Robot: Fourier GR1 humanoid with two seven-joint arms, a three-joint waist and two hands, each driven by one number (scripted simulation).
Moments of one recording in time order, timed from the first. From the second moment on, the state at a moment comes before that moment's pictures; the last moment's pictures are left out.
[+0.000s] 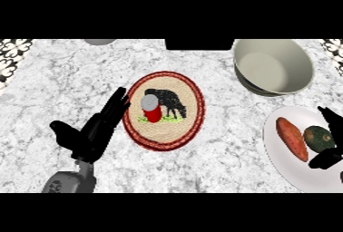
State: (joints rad) left arm -0.12 0.09 -0.16 -1.56 0.21 -0.04 0.16; right arm -0.12 -0.49 -0.11 -1.29 0.89 0.21 0.31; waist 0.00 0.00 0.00
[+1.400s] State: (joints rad) left arm -0.14 0.06 -0.13 -1.57 0.18 -0.09 0.18; right arm -0.30 -0.22 0.08 -1.30 1.20 0.17 0.48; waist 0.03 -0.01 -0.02
